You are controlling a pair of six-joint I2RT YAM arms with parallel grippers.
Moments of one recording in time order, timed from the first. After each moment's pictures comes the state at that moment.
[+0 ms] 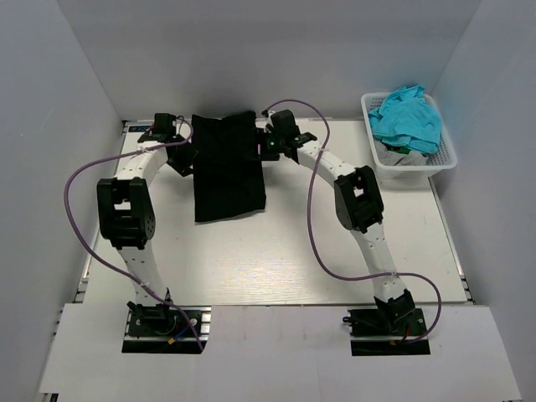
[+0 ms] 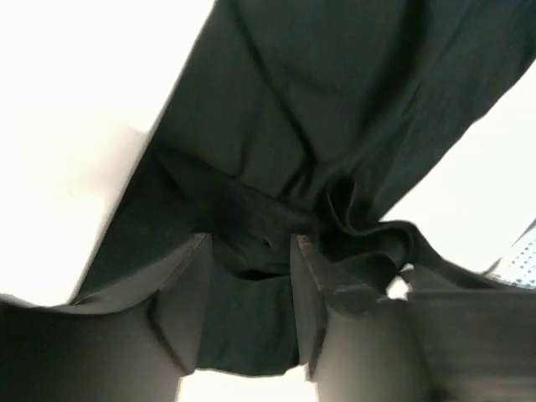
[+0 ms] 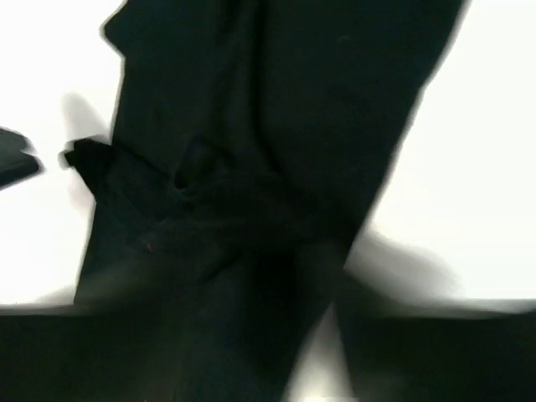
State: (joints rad) left arm -0.02 1.94 1.54 -0.58 0.11 -0.87; right arm 0.56 2.43 2.11 -0.33 -0.36 0.43
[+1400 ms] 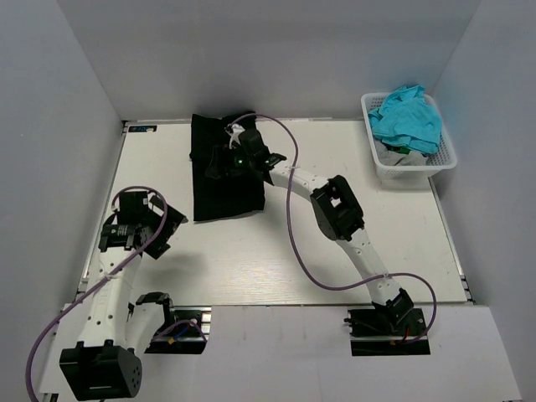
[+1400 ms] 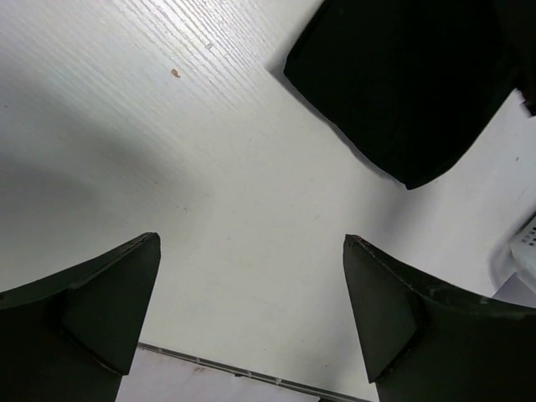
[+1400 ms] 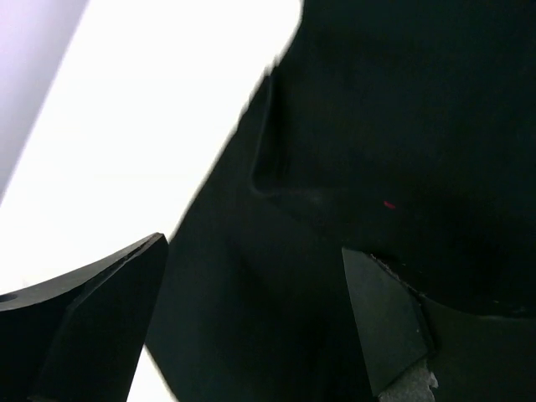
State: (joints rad) left arm 0.05 0.85 0.77 -0.87 0.06 -0.90; right arm 0.75 2.51 2.08 -0.06 -0.39 0.44
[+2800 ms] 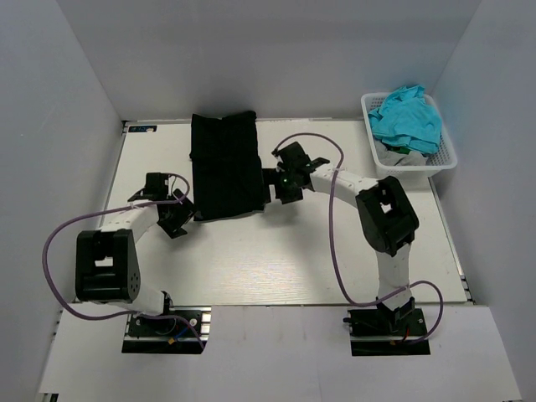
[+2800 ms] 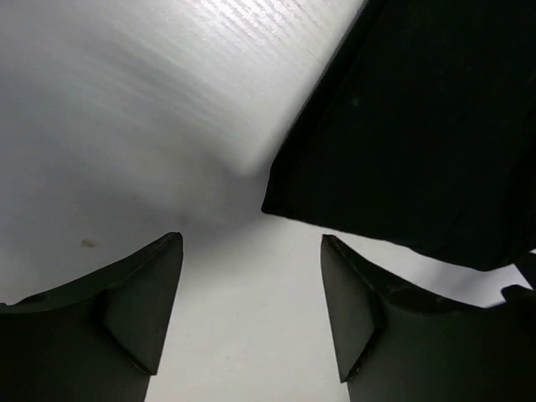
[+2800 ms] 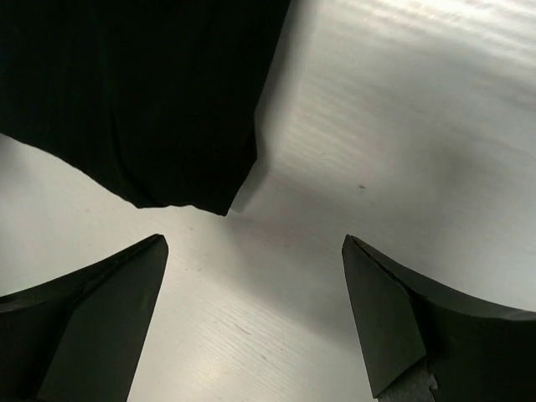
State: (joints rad) left arm 0.02 1.46 0.78 -0.45 0.16 -0.74; right arm 0.63 2.01 1.47 -0.43 -0.26 0.40
